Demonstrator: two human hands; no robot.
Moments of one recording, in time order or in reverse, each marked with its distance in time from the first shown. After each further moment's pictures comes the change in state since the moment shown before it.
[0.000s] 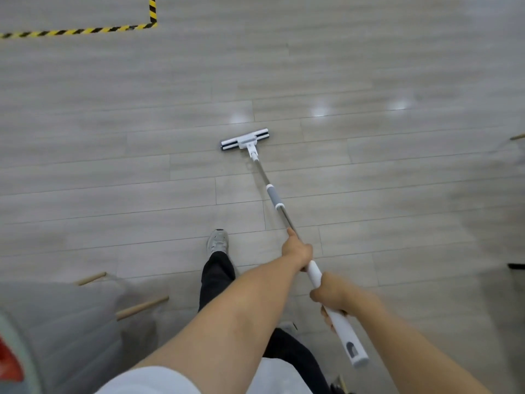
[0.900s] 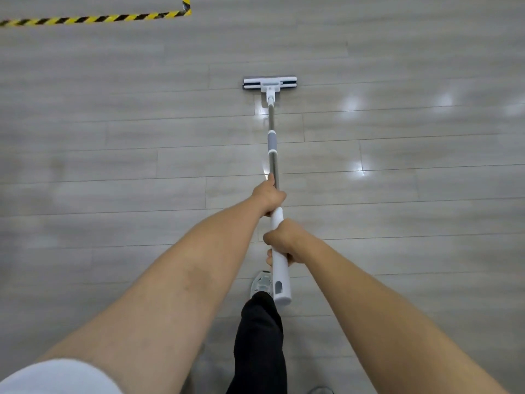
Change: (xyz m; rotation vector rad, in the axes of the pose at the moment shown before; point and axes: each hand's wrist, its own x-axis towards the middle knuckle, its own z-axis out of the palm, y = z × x) left_hand 0.294 0.168 -0.430 0.121 0.066 0.100; right_hand 0.187 -0.501 -0.084 0.390 -0.117 -0.026
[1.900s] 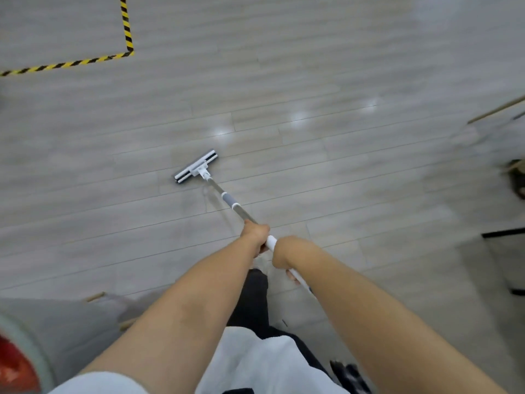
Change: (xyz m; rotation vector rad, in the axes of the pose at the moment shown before) left_hand -0.368 -0.108 0.366 -0.378 0.012 -0.203; right_hand -0.272 0.440 -0.045 -0.714 0.202 0.025
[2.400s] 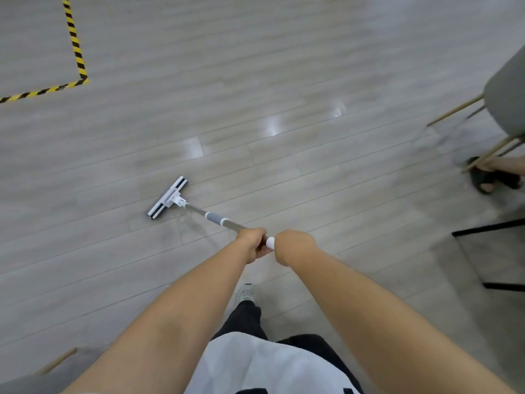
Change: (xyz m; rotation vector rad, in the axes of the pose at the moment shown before) left_hand 0.017 0.130 0.072 -0.120 -0.194 -0.028; right_hand 0.047 0.051 -0.138 -0.279 0.234 -0.072
